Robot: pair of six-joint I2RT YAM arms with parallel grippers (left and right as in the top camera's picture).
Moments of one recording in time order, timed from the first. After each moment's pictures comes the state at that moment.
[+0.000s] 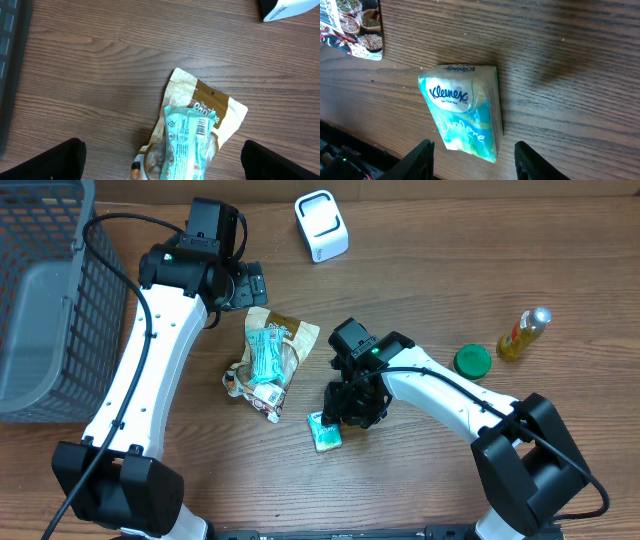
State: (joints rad) left arm -0.21 1.75 1.71 -1.10 -0.15 -0.39; right arm 0.65 1.81 1.18 -0.89 -0.41 0.53
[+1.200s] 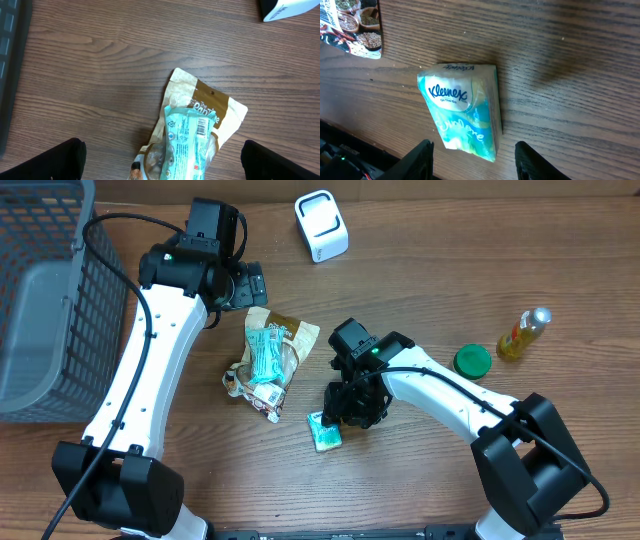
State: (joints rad) left arm -0.21 1.75 1.71 -1.10 -0.15 -0.39; right arm 0.65 1.81 1.18 -0.89 -0.41 0.53
